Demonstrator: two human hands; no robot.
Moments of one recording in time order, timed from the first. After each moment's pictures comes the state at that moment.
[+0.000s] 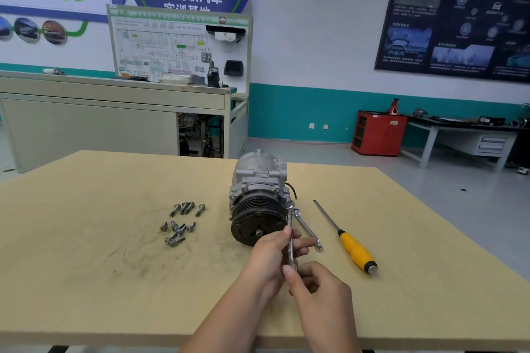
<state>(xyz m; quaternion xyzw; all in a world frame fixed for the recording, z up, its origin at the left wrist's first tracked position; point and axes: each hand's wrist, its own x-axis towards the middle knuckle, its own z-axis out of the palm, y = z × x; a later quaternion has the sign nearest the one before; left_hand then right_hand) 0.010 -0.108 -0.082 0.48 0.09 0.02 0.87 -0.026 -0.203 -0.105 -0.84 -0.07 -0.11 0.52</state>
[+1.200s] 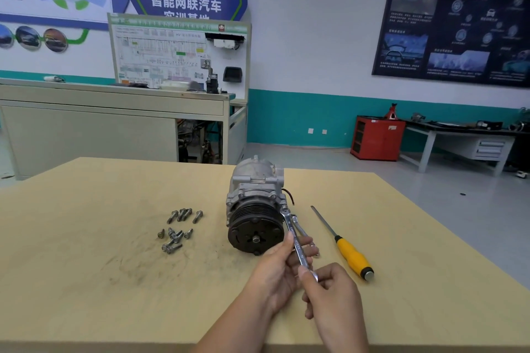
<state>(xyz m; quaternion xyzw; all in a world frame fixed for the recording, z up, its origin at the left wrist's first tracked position) 0.026 -0.115 -0.104 0.41 0.05 -0.01 0.91 -0.018 -0.218 -0.094 -0.78 -0.01 -0.06 0.62</state>
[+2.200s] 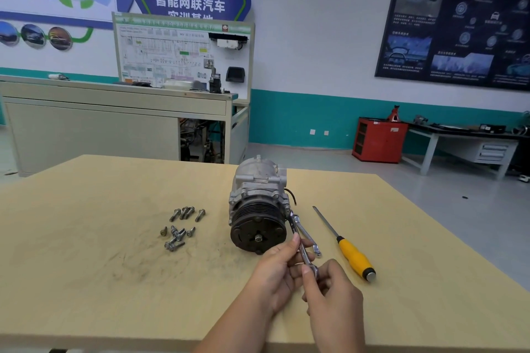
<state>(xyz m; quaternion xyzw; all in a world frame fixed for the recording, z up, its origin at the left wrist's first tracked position) 0.023 -0.112 -0.108 0.45 0.03 -0.01 0.89 -0.019 -0.213 -0.107 -0.82 -0.05 -0.18 0.54</state>
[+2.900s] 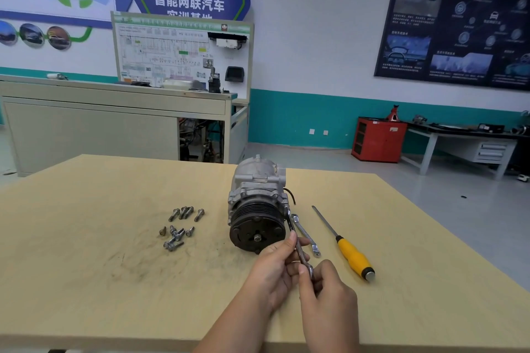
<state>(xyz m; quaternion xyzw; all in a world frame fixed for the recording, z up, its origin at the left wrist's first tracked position) 0.025 -0.112 -0.108 0.45 0.04 0.01 0.89 -0.024 -0.207 -0.107 -0.84 -0.08 -0.23 0.48</state>
